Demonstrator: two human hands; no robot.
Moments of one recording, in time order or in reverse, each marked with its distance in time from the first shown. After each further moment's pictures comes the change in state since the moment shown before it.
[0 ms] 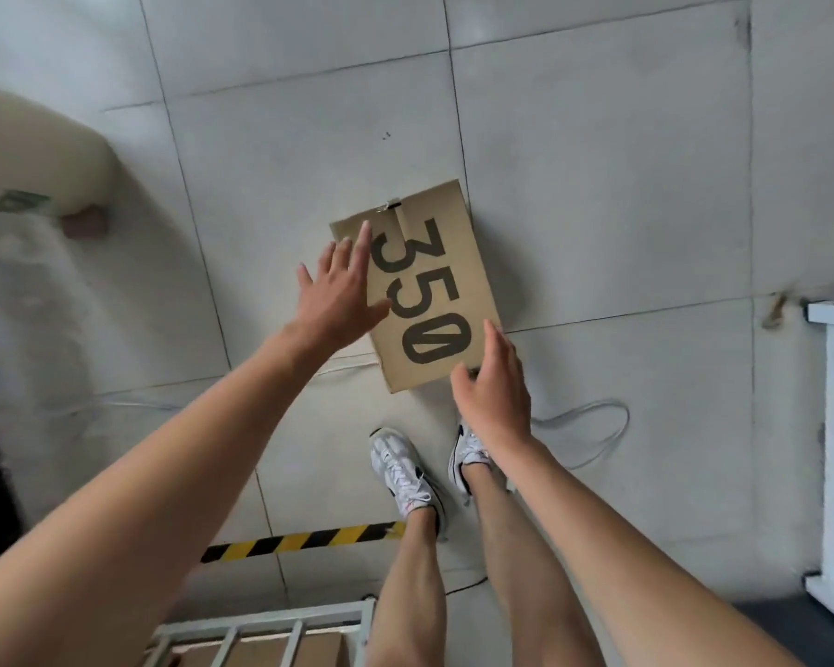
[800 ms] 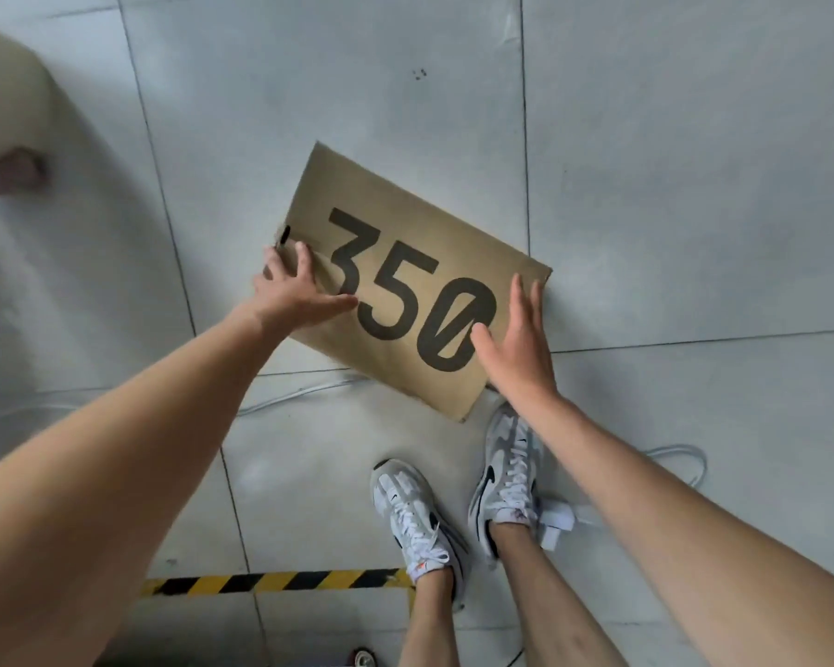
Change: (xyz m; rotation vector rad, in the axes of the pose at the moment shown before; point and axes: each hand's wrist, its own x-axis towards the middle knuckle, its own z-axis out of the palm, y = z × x) left_hand 0.121 -0.143 0.128 -0.073 -0.323 -0.443; right_hand 0.171 0.041 0.116 0.096 -0.079 -0.046
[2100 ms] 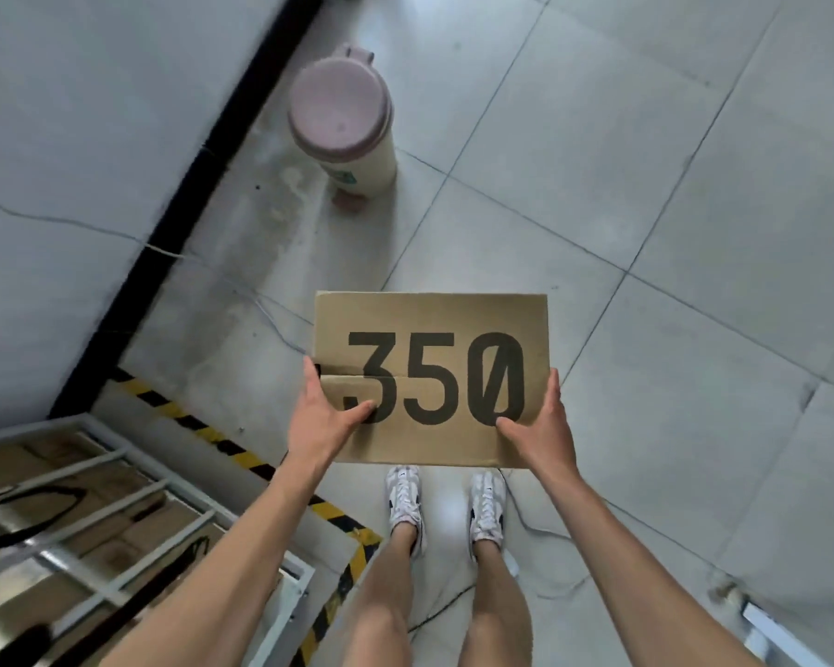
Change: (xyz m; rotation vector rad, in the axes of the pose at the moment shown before) left_hand -0.431 -0.162 -0.034 -1.159 0.450 -0.294; right_hand -0.275 -0.272 -0.142 -0.360 -0.218 -0.124
